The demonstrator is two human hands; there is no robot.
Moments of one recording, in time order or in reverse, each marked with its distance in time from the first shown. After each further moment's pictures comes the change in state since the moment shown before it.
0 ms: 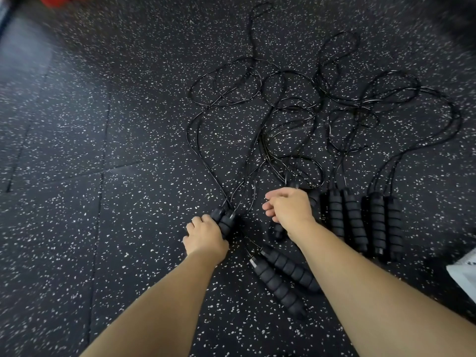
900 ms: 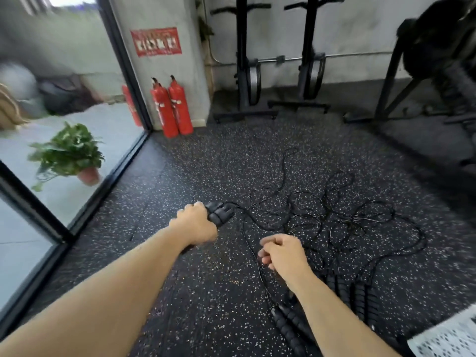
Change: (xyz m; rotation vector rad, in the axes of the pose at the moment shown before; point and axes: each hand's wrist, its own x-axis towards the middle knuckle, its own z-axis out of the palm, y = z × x) left_hand -0.240 -0.076 -0.327 -0.129 0.240 0.049; right_hand -0.277 -0.142 -0.050 -0.020 -0.236 -0.353
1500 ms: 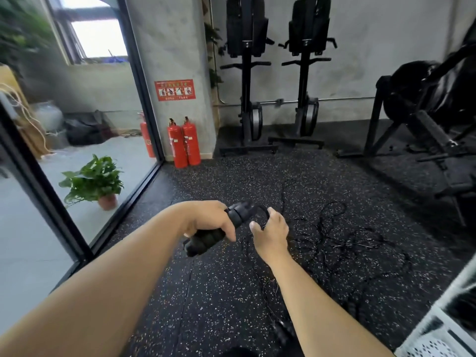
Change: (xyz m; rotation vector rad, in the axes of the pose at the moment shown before) left_hand -0.129 0.011 -0.113 -0.459 -0.429 0.218; right_hand -0.078 -0.087 0.018 -0.360 0.255 -0.356
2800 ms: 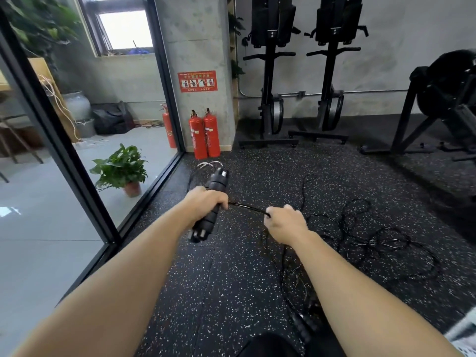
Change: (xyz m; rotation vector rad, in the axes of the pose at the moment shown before) left_hand -0.022 -0.060 -0.033 -0.361 0.497 0.042; right_hand 0.010 -0.038 0.004 -0.649 -0.328 -0.271
